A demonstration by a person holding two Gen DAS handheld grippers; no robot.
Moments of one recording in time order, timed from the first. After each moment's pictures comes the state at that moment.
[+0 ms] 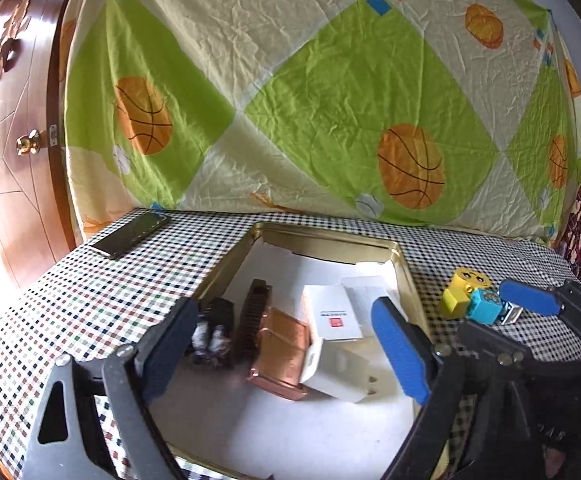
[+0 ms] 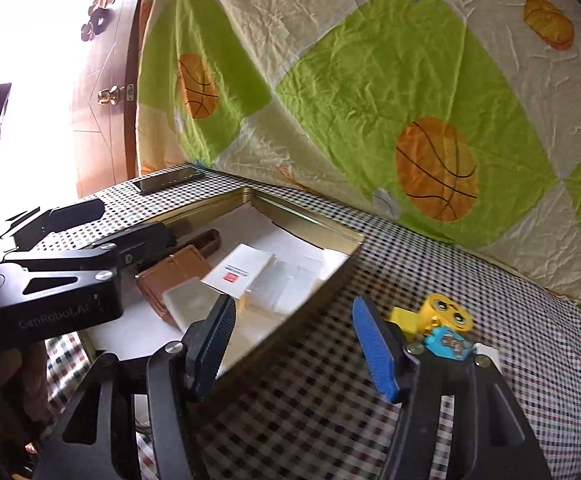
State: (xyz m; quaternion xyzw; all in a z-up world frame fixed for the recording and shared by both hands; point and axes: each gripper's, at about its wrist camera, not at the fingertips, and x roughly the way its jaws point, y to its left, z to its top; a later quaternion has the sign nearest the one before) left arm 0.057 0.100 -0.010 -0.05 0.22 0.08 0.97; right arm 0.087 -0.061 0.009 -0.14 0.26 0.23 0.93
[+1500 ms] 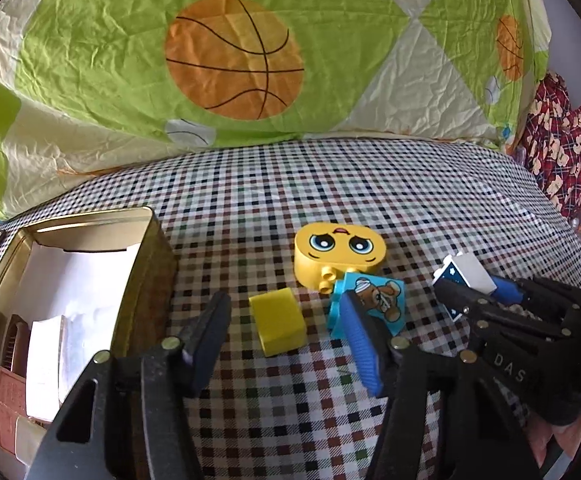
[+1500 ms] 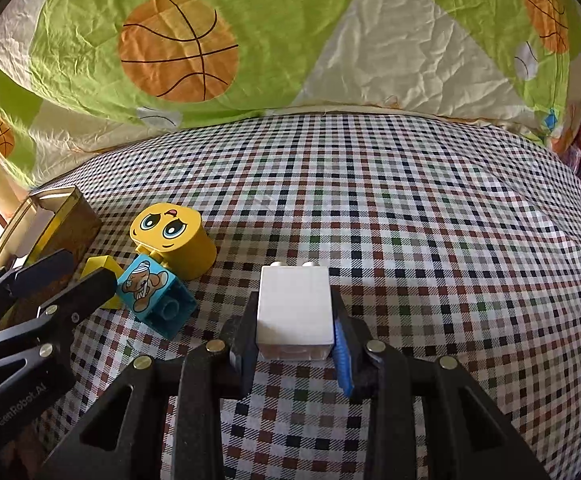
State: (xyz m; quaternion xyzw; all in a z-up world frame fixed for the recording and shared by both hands) left arm 0.209 -0.069 -0.051 0.01 0.38 -0.05 0.92; right arm 0.213 -0.234 -0.051 0.01 0.43 0.07 0.90
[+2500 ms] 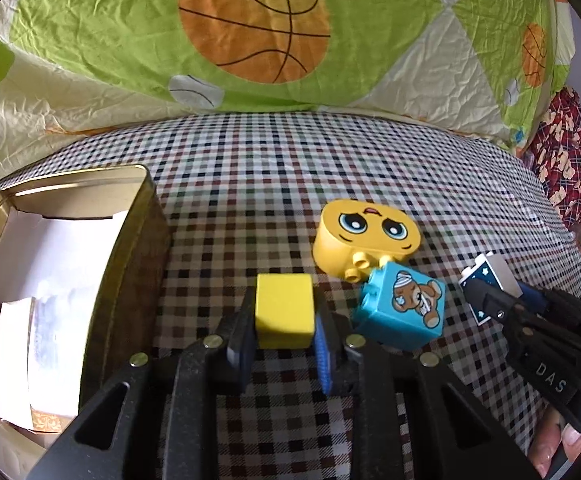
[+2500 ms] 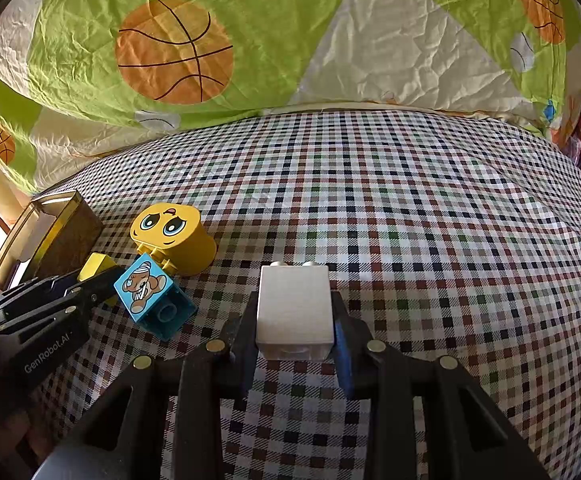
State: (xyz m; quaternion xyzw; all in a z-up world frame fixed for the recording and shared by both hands) left arm 0.226 -0.053 -0.071 -0.02 0.43 -0.05 0.90; right arm 0.213 -0.237 -0.047 0.03 0.43 0.06 0.90
